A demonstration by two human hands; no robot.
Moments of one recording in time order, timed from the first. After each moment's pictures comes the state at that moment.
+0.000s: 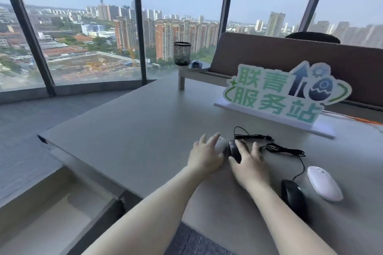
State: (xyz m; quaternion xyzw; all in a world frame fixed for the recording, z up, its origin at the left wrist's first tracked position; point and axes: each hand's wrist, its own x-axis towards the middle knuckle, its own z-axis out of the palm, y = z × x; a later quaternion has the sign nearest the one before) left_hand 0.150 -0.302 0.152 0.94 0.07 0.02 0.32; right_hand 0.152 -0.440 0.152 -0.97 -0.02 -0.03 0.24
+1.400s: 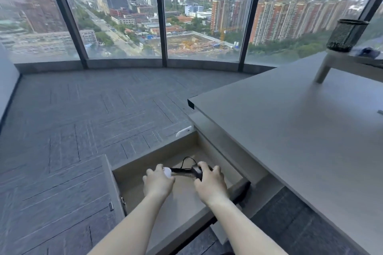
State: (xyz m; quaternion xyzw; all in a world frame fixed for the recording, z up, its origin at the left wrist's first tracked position) left_hand -0.126 0.064 0.004 0.76 0.57 0.03 0.31; right_hand -0.032 -0.064 0.040 -0.89 -0.31 0.21 0.24
